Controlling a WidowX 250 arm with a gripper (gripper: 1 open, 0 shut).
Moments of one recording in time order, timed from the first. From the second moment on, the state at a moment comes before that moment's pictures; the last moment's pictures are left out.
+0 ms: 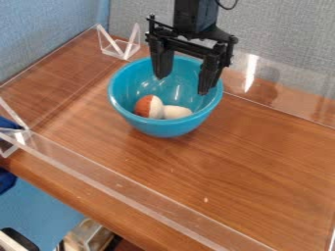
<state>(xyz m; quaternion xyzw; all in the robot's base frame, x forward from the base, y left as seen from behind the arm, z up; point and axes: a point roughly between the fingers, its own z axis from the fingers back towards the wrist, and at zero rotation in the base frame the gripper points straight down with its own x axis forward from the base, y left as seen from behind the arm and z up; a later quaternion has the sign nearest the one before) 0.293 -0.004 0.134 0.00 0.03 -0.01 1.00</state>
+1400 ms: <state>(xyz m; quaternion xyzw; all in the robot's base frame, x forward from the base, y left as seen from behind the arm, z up) 0.327 0.052 0.061 0.04 0.13 -0.04 0.99</state>
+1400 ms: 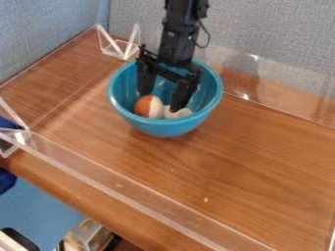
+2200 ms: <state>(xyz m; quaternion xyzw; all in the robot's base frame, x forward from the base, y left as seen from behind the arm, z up) 0.335 0.060 0.042 0.02 0.16 -0.05 0.99</state>
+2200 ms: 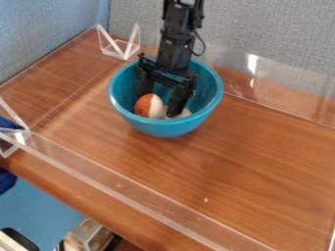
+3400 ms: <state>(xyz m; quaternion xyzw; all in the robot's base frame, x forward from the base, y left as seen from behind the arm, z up) 0.337 0.066 0.048 0.01 0.17 -0.06 0.98</state>
